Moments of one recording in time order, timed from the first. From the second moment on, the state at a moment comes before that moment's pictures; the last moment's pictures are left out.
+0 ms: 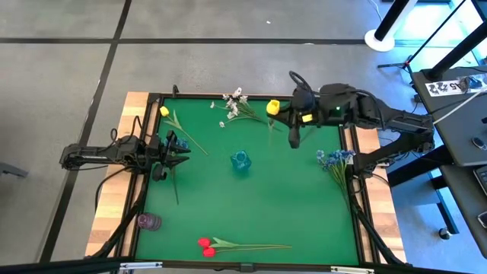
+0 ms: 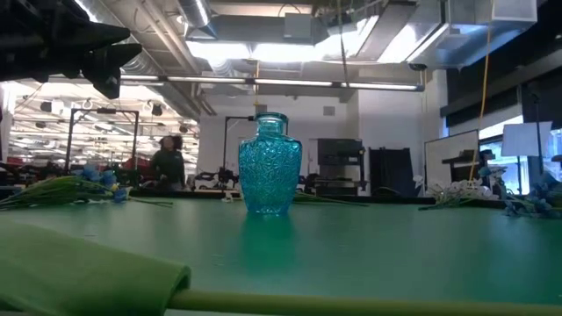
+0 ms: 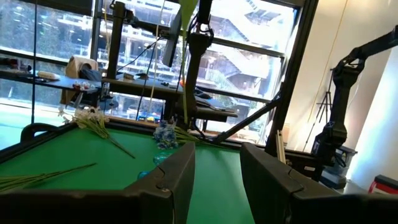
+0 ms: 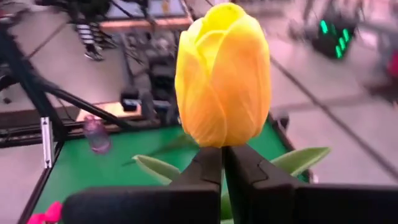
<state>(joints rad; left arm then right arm) 0.01 0.01 0.01 0.15 0.01 -0.20 -0.02 1.34 1.66 -0.58 0.10 0.03</state>
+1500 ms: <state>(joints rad) 0.01 0.01 0.01 0.15 0.01 -0.20 -0.03 1.46 1.57 -0.25 0.01 -0.22</state>
